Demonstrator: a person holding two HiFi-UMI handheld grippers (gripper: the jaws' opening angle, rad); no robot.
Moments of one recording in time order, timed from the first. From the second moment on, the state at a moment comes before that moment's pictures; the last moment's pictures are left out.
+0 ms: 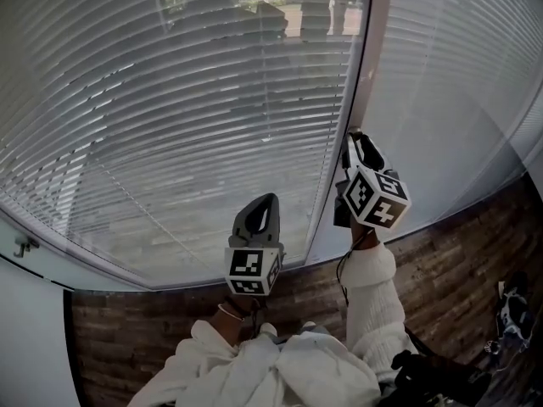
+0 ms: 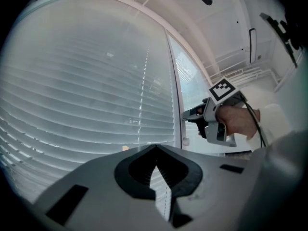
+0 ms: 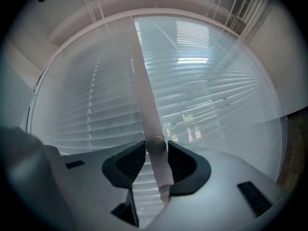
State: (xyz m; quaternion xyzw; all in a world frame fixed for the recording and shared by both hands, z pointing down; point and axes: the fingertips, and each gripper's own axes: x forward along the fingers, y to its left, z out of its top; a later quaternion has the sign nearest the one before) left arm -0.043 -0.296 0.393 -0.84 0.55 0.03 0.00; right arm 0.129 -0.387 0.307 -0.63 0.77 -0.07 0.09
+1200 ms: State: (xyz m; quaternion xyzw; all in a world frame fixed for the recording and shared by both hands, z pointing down) left arm -0.044 -0.309 0.403 -0.83 0.55 0.02 0.00; right arm 0.112 -0.385 0.309 -0.56 0.66 0.35 -0.35
